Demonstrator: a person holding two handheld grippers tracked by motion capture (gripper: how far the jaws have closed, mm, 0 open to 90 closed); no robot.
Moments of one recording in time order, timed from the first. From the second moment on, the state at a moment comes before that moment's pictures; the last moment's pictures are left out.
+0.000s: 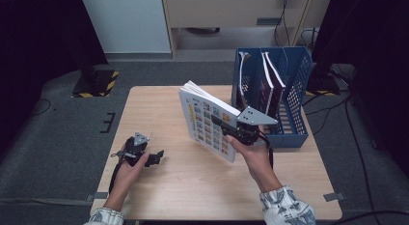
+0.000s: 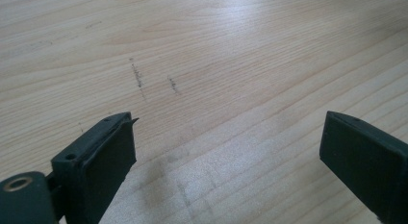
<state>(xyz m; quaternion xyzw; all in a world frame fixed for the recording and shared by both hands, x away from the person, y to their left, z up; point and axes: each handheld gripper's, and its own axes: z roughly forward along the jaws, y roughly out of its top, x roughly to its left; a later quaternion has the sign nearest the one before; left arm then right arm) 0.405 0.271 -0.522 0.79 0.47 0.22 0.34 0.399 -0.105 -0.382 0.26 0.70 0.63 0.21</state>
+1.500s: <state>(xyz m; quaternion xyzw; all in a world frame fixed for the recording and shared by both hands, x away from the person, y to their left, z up) 0.404 0.273 -0.522 0.79 0.47 0.22 0.34 0.378 -0.146 -0.388 0.26 0.71 0.62 0.20</state>
